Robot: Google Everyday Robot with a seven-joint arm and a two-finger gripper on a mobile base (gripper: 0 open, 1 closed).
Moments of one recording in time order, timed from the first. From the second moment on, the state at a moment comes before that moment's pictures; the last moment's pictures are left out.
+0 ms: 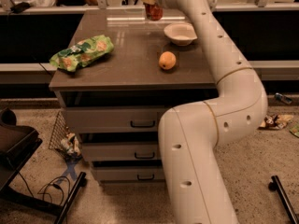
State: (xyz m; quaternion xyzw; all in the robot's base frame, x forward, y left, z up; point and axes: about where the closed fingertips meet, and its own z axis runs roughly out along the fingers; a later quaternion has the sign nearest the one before) arm 0.982 -0.039 0.970 -0.24 0.73 0.11 0.64
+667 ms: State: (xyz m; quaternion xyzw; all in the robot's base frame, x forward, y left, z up) arm 1.010 -0.029 0.947 -0.23 0.73 0.05 0.64
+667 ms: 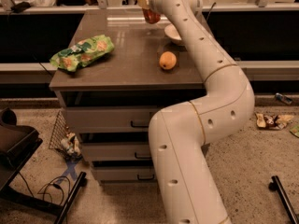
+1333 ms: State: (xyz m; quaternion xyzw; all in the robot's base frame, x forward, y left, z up) arm 1.011 -0.018 0.926 -0.24 0.75 0.04 0.62
